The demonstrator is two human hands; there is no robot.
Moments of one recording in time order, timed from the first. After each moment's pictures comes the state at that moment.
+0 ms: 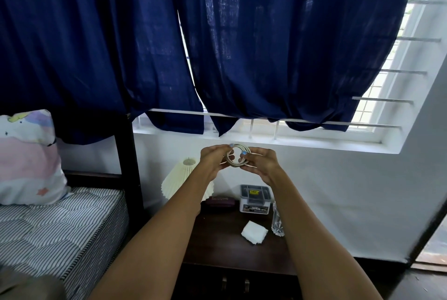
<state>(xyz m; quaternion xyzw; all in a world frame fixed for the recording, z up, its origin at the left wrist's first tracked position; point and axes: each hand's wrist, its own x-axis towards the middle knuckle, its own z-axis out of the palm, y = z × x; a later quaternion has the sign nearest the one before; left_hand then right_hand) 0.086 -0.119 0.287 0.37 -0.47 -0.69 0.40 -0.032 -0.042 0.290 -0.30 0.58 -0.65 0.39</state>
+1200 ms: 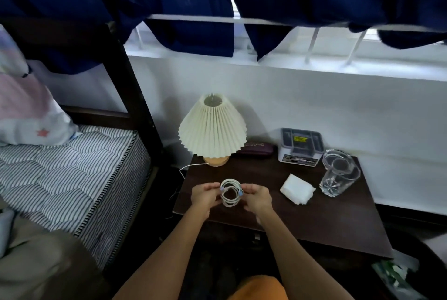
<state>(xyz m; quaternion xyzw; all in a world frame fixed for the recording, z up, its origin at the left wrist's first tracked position) 0.139 -0.187 0.001 0.63 -0.31 -0.65 0.29 0.016 -0.127 -0.003 -0.20 0.75 -0.43 0.46</state>
